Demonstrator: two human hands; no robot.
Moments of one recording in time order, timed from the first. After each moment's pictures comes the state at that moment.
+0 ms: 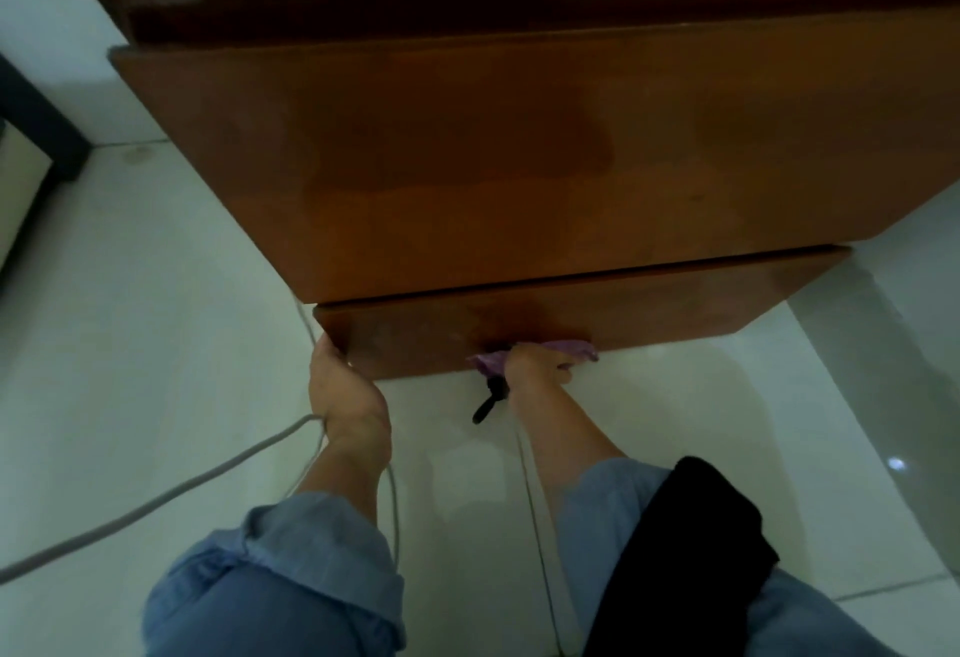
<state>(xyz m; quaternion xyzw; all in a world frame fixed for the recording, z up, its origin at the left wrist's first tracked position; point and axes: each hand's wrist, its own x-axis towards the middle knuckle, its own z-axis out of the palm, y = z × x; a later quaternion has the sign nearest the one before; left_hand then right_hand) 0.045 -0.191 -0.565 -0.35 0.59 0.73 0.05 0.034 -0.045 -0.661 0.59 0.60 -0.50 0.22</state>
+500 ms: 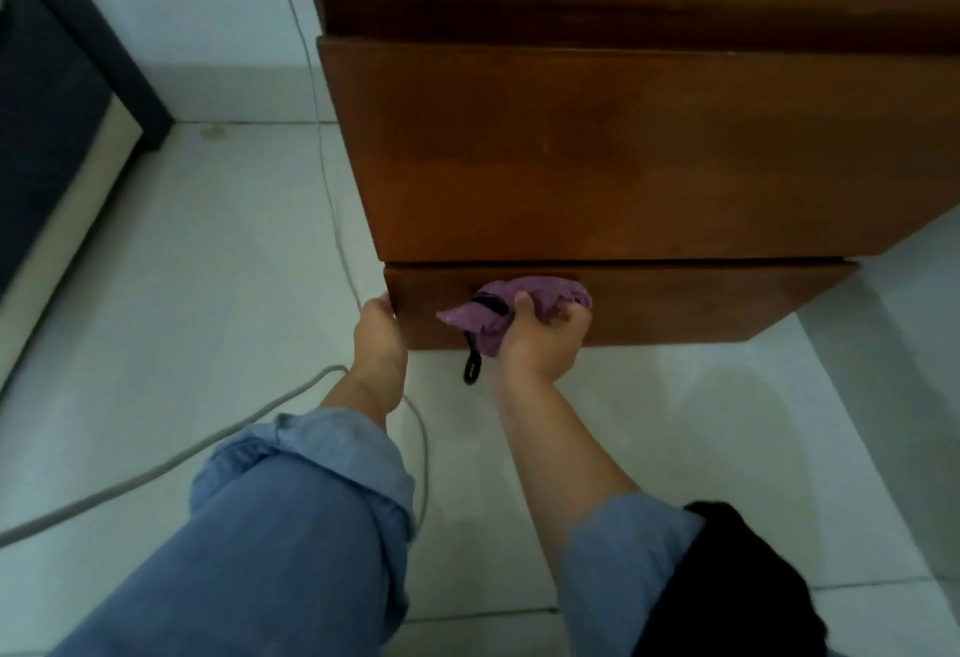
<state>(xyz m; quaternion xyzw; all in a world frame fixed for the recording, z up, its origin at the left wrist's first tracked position) 0.049 -0.221 -0.531 -0.30 0.64 0.69 0.15 0.082 -0.125 -0.554 0.52 0.53 -0.63 -0.23</state>
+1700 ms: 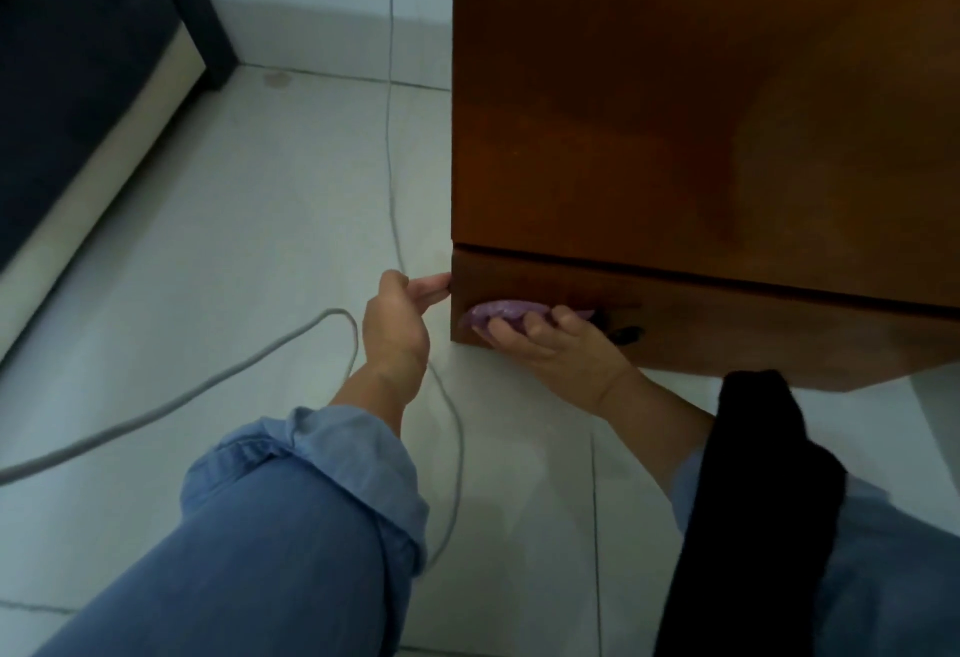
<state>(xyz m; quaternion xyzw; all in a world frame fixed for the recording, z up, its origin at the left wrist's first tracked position) 0.024 -0.256 -0.581 -0.25 0.63 0.73 0.10 0.047 -0.062 -0.656 -0.37 0.82 0.32 -0.29</state>
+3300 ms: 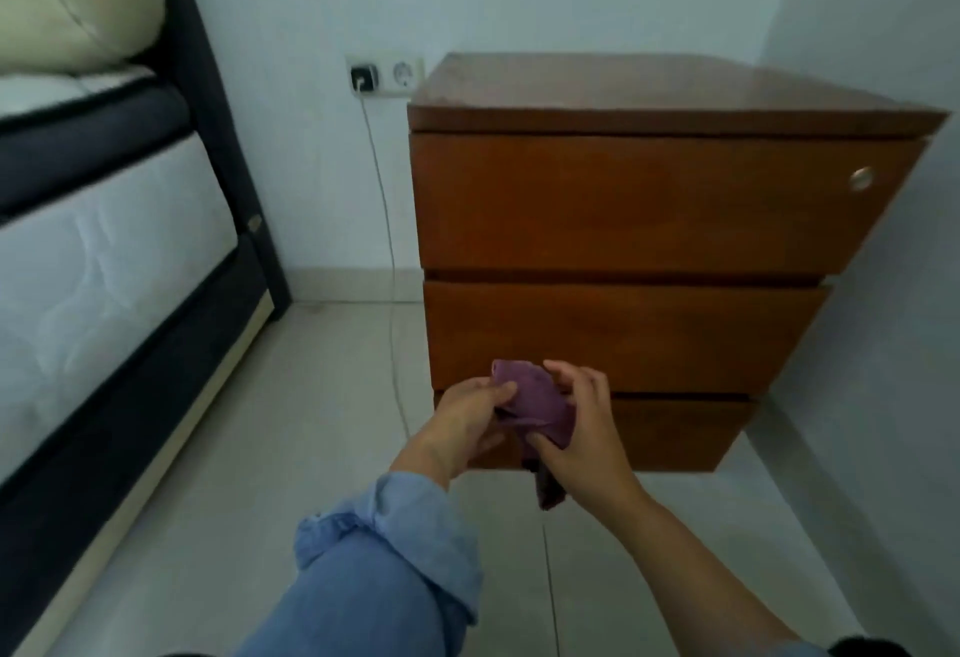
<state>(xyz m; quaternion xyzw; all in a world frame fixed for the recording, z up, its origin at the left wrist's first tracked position) 0.153 -0.210 -0.367 -0.11 0.67 0.67 0.29 0.214 -0.085 -0.399 0.02 0.86 -0.48 -0.16</state>
